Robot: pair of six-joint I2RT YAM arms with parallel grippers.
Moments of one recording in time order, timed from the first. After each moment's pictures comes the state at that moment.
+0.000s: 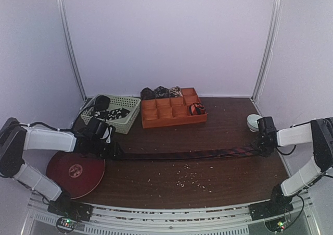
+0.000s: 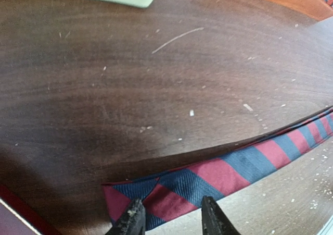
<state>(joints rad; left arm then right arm) -0.52 1.42 0.61 -0.15 0.11 -0.51 0.05 1.45 0.55 -0.12 0.32 0.86</state>
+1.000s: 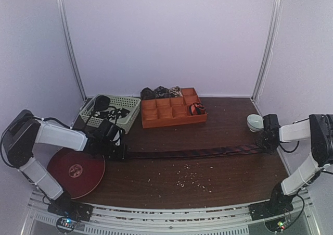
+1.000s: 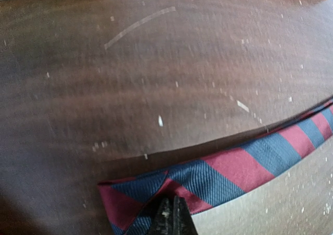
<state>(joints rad) -0.61 1.56 0.68 -0.10 0.05 -0.51 -0.06 1.50 0.60 -0.13 0.32 0.77</state>
